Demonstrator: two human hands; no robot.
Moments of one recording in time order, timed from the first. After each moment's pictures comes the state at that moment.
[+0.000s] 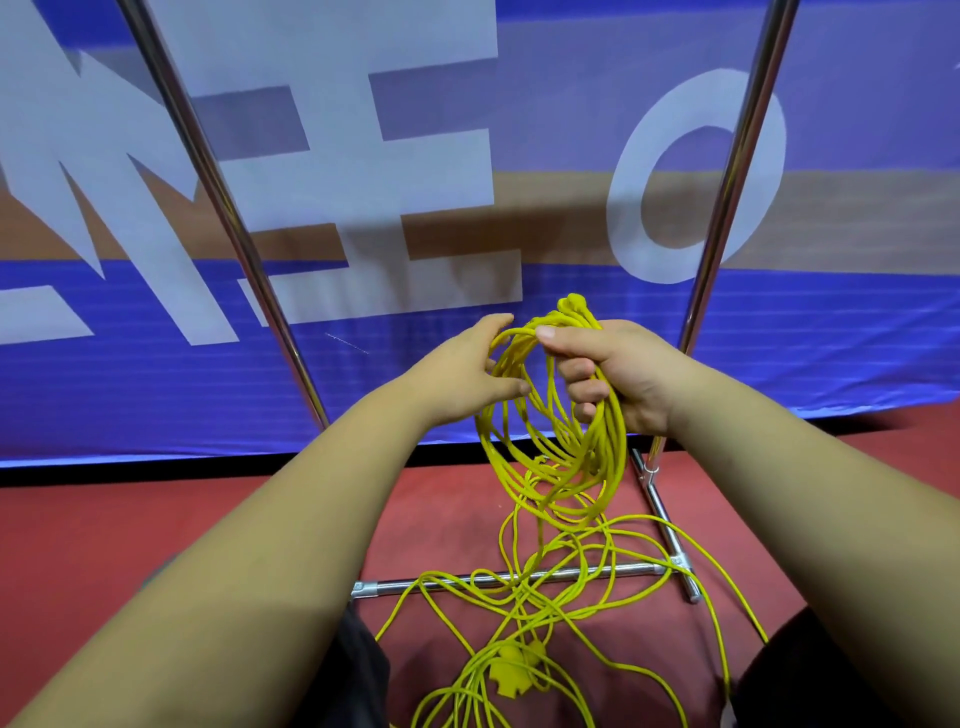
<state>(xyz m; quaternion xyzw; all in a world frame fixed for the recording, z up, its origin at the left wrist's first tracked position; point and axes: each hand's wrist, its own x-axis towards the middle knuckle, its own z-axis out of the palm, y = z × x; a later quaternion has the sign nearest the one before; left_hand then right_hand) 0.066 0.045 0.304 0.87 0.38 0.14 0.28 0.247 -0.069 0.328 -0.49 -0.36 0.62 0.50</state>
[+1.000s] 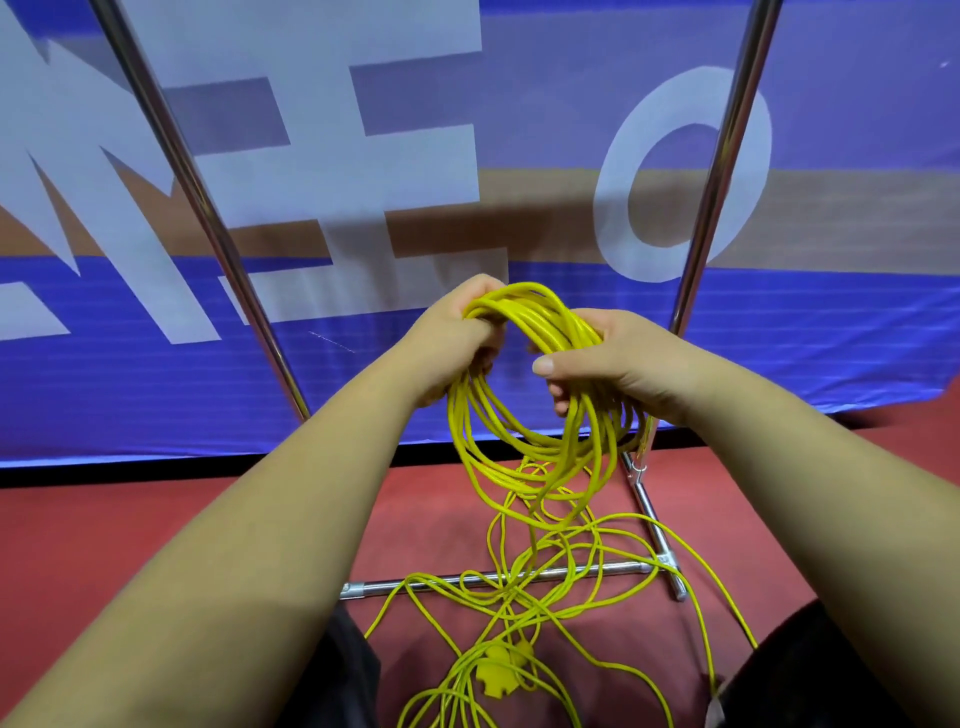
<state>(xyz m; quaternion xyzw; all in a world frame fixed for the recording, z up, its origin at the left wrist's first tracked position) 0.087 0.045 0.324 0.73 0.33 0.29 0.53 0.273 -0.082 0.336 -0.52 -0.53 0.51 0.43</state>
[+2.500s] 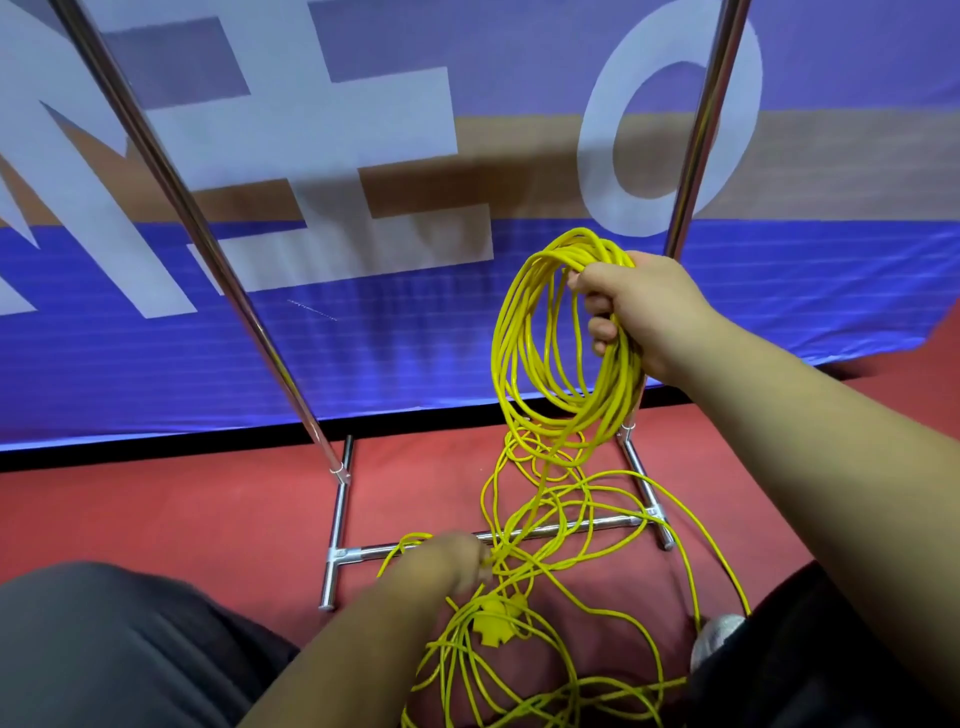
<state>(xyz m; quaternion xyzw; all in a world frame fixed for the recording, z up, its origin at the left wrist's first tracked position) 0.032 -0.038 0.029 0.82 0.40 -0.32 0.26 0.289 -0.072 0.315 -0.58 -0.35 0.44 0.59</state>
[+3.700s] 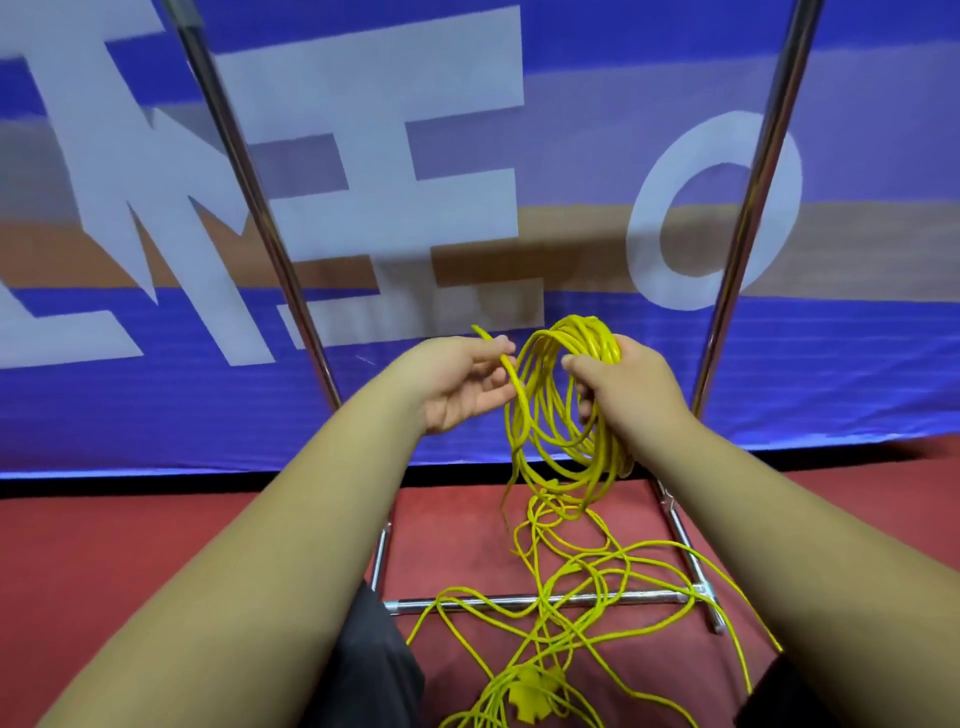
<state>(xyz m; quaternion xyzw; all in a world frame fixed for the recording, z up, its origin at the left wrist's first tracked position) 0.051 0.037 0.350 0.42 0.45 0.26 0.74 0.234 -0.050 0.302 -0.65 -0.42 0.29 0.57</state>
